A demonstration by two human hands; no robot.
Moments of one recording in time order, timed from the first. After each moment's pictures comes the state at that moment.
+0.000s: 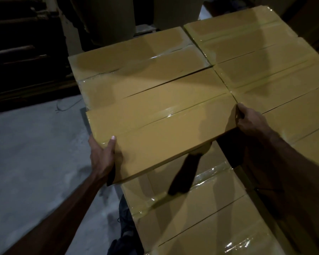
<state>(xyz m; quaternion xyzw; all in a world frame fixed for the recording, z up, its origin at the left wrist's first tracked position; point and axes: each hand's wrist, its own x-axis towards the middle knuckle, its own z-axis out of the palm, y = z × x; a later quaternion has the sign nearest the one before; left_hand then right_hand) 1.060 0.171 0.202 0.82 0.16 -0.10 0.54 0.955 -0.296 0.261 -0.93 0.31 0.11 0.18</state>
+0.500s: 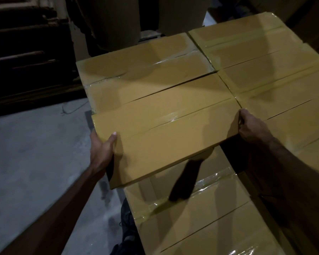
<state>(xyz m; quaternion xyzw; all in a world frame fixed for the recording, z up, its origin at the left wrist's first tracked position) 1.096 0.184 0.210 0.82 0.13 -0.13 0.54 0.958 -0.289 0.250 -0.93 0.31 0.10 0.17</state>
